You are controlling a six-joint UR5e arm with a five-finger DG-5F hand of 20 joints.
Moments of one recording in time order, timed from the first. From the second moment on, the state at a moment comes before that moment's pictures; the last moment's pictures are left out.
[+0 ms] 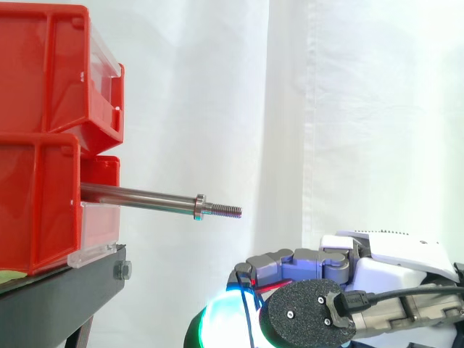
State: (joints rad) arm 0.16 -2.40 -1.39 -2.28 -1.32 -0.48
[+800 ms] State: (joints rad) arm 0.16 -2.23 -1.38 -2.73 -1.29 -0.35
